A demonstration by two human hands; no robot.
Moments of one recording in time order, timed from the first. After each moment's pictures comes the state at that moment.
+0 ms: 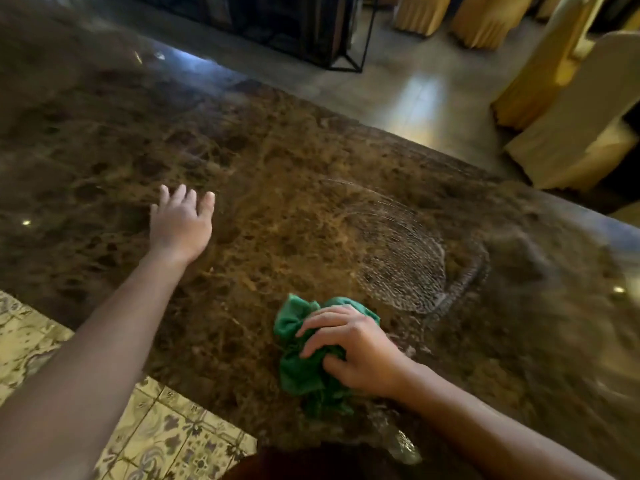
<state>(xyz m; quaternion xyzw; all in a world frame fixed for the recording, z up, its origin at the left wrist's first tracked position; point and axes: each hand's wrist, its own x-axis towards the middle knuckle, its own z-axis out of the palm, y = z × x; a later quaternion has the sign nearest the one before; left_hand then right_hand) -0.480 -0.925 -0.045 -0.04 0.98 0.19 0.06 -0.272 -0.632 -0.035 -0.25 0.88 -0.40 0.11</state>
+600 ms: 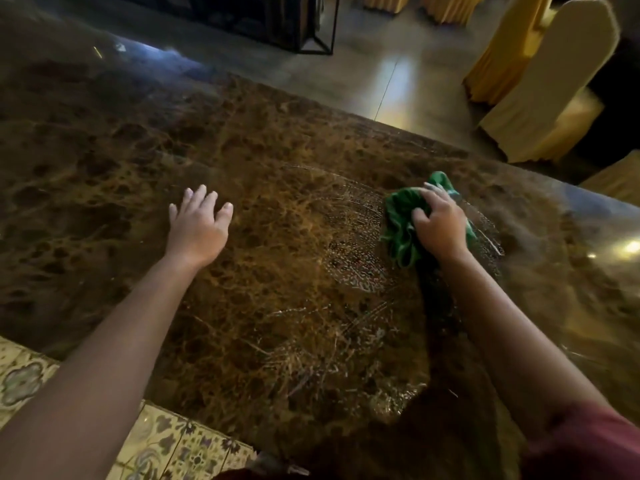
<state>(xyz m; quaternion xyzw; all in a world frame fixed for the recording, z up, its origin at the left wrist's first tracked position) -0.461 -0.844 -0.057 0.06 0.97 0.23 0.10 -0.360 -0.450 -0.037 0.22 0.93 -0.27 -0.07</state>
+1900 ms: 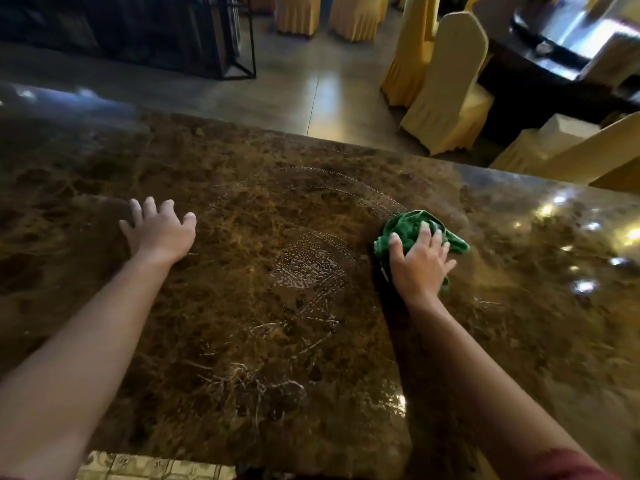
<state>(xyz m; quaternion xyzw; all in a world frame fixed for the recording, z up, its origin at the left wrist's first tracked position) -0.482 -0.773 -0.044 0.05 0.99 0.13 0.09 -0.238 -0.430 -0.049 0.46 0.86 -0.22 -0.11</state>
